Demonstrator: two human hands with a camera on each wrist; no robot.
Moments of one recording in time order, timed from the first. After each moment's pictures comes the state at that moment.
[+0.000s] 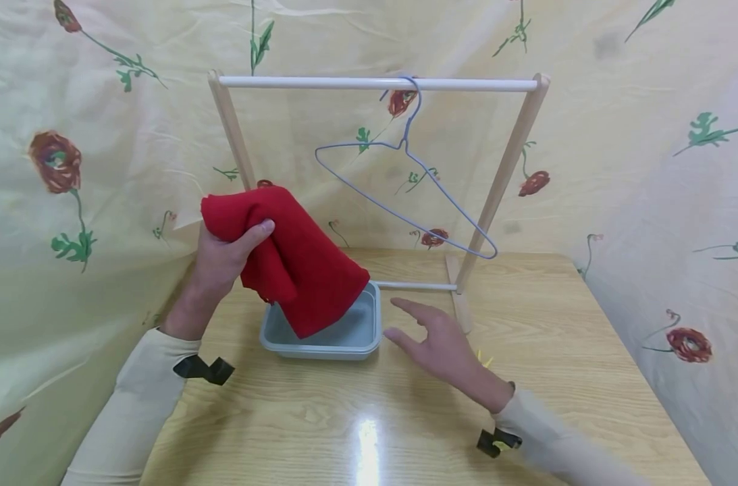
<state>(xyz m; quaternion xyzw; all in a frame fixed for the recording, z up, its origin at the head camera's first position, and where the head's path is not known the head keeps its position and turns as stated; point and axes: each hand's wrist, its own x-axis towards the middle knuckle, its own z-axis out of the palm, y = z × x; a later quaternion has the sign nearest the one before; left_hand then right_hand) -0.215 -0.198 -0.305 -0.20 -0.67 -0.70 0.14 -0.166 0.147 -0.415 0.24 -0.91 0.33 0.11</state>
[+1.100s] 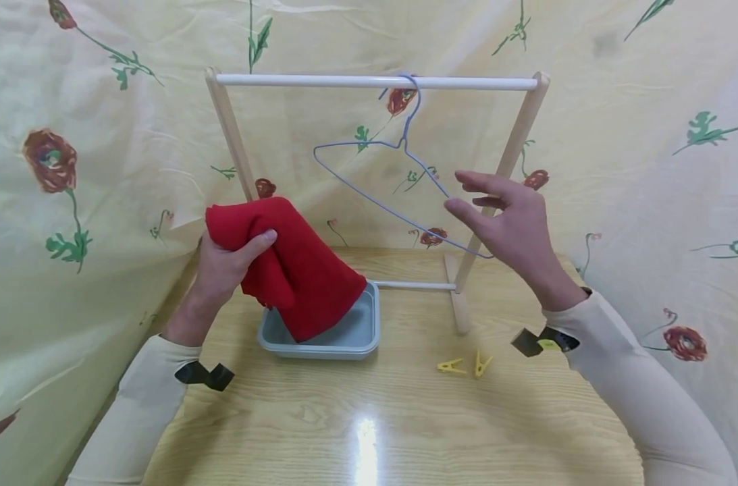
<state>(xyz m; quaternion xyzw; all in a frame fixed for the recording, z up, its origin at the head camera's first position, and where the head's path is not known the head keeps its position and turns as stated) -0.214 -0.202 -0.322 -0.20 -0.67 -0.70 0.13 -0.228 0.196 -0.257 0.20 -0.84 0.43 0.26</state>
